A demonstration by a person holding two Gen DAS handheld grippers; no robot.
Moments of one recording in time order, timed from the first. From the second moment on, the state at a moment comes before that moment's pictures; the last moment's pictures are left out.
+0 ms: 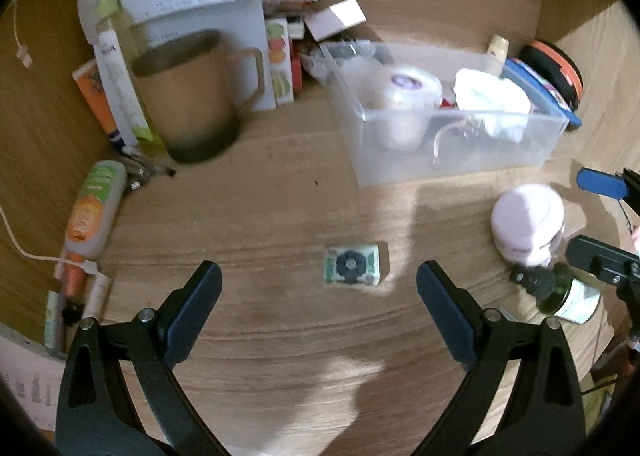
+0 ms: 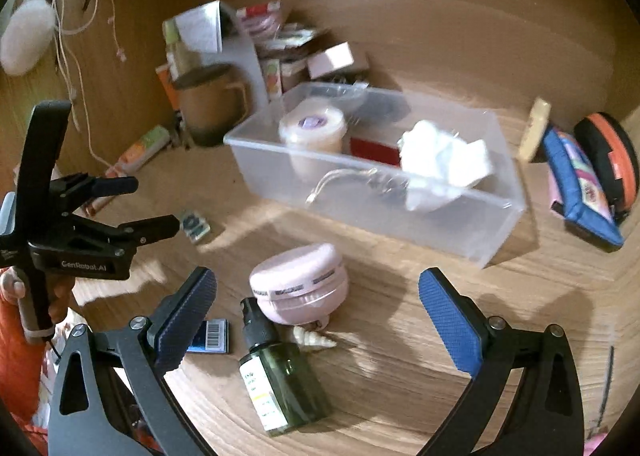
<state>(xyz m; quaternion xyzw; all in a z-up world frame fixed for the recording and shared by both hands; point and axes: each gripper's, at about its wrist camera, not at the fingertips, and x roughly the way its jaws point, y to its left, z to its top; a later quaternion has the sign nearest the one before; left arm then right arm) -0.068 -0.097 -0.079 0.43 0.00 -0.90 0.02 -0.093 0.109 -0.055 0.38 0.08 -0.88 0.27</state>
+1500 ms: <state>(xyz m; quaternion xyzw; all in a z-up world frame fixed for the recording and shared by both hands) -0.071 -0.106 -0.103 0.43 0.02 -0.90 0.01 -0.120 0.102 -0.080 0.40 0.06 -0.86 0.29</state>
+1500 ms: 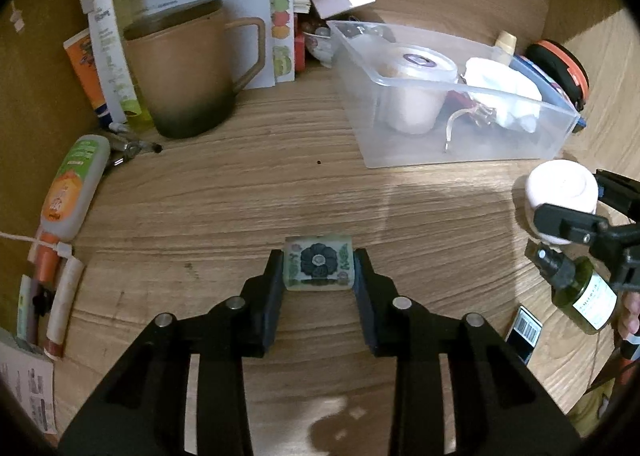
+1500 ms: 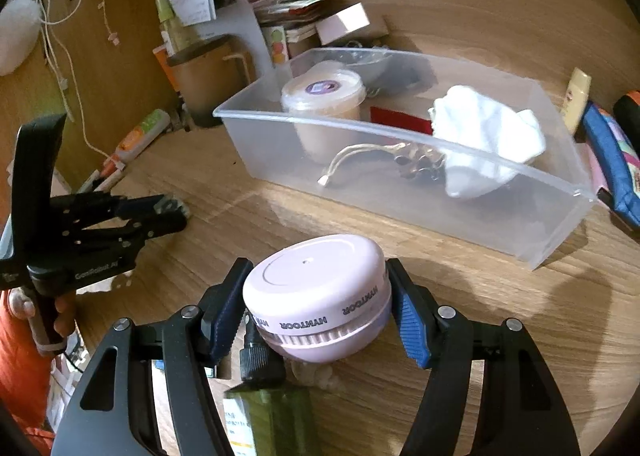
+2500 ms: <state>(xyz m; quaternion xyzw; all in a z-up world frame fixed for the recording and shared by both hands) -0.069 -0.073 -0.029 0.34 0.02 -0.94 0.00 -0.127 0.165 -0.022 0.34 0.00 -0.91 0.25</state>
